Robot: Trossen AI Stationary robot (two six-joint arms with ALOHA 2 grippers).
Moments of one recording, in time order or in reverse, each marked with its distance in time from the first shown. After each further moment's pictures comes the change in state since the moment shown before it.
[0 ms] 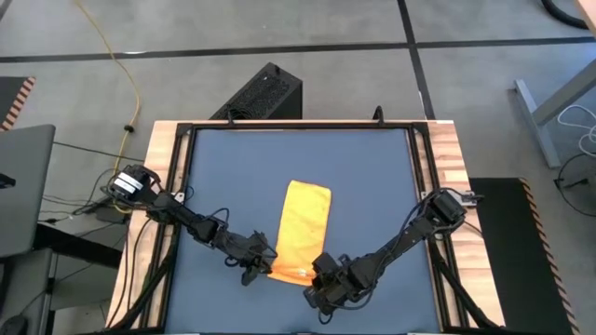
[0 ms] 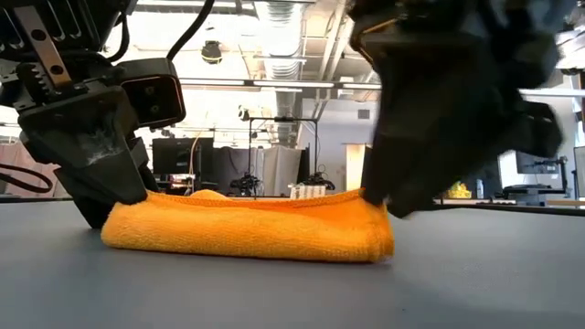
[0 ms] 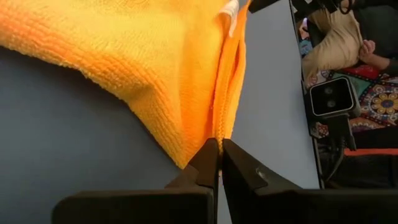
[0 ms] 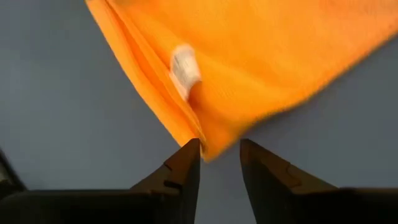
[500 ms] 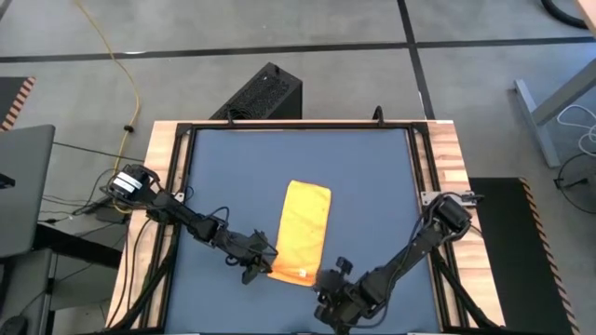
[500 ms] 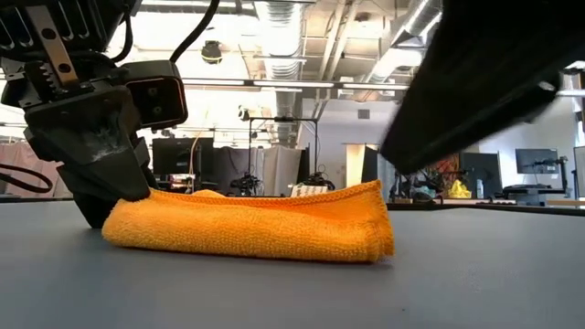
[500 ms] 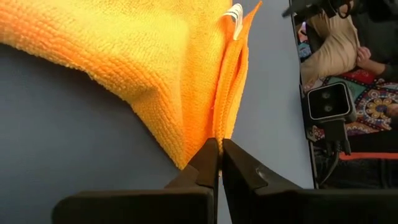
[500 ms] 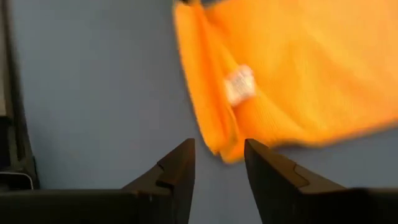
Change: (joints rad) left arm 0.002 -0.014 -0.001 -0.008 0.014 -0.026; right arm 0.116 0.013 0.002 0.061 0.253 -0.382
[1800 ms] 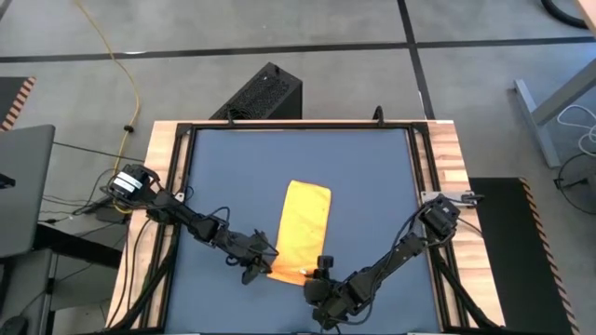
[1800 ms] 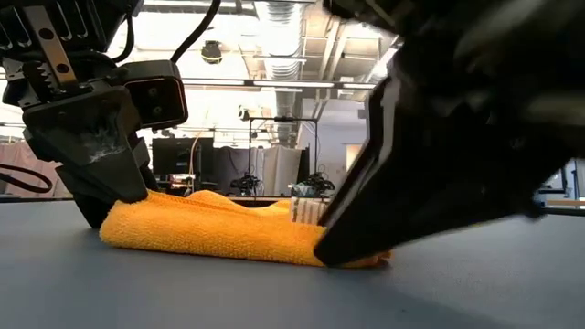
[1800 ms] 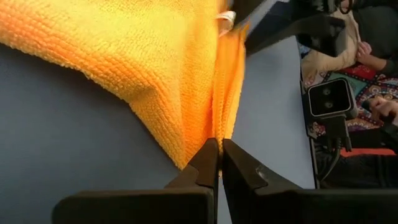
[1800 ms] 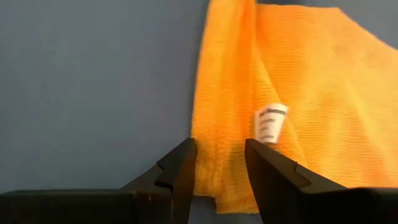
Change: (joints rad) left arm 0.008 0.000 0.006 -0.015 0.012 0.012; right arm -0.052 0.119 0.005 0.155 0.026 -0.557
